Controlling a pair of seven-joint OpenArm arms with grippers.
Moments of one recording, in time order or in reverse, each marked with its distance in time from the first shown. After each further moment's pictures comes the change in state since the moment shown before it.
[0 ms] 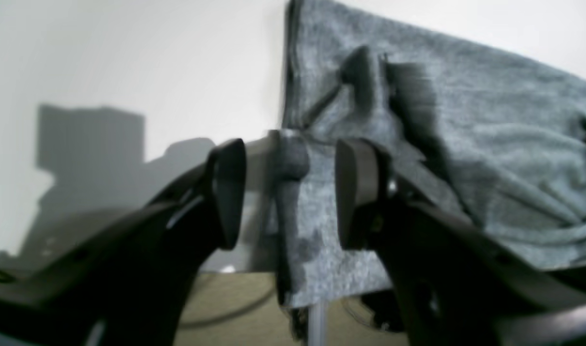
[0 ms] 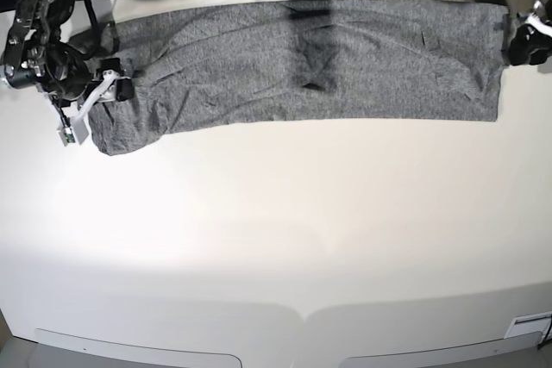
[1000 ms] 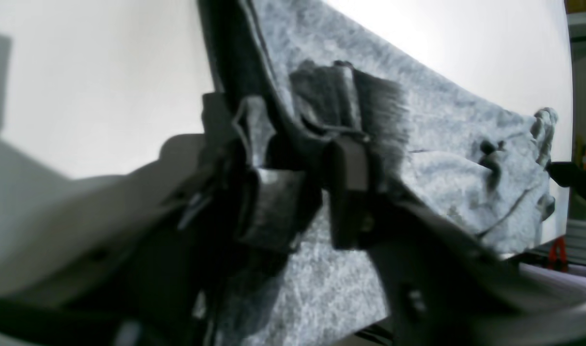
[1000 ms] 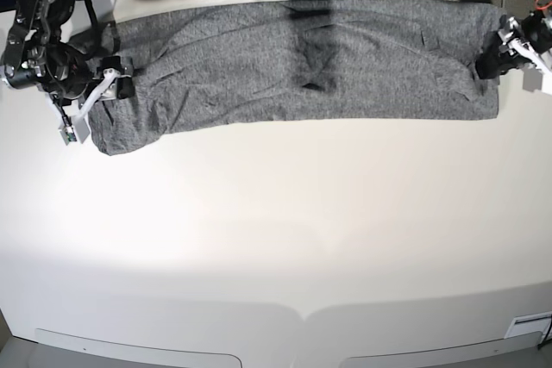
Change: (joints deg) left arm -11.0 -2.3 13.2 -14.8 -14.3 -0.9 11.4; right arm 0.0 0.0 0.0 0.0 0.0 0.0 -0.6
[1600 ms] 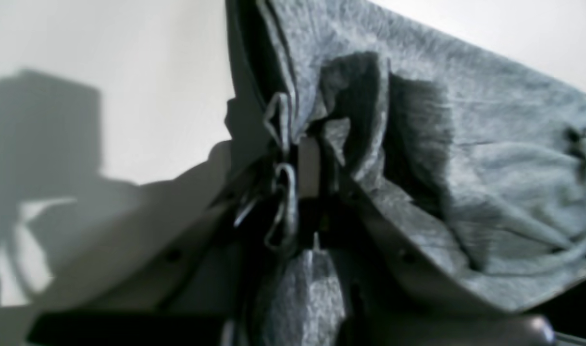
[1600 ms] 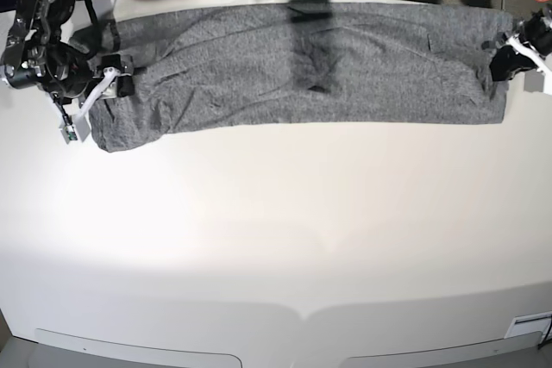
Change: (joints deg) left arm 0.3 -0.5 -0.2 -0.1 18.3 1.3 -18.2; right arm 0.0 0.0 0.0 0.0 0.0 0.0 -0.9
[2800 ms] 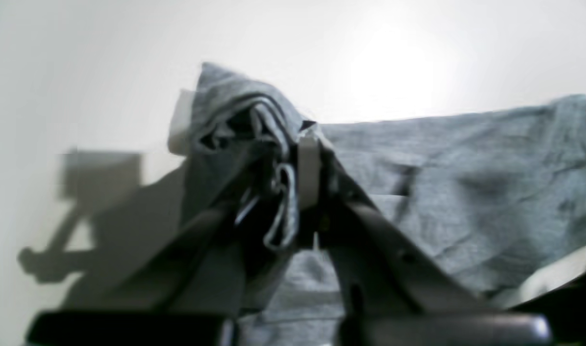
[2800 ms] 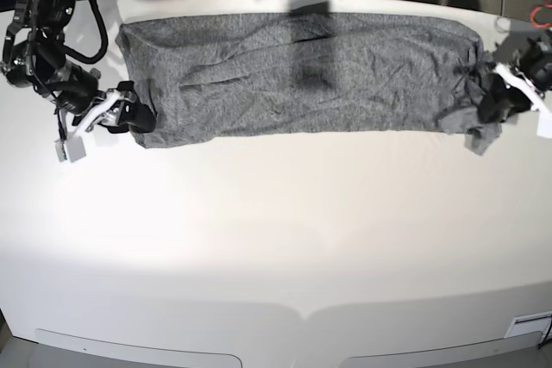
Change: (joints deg) left arm 4.2 3.5 0.5 34.4 -4.5 13.3 11.8; right arm 0.0 -0.1 0.0 0.0 22.5 1.3 6.7
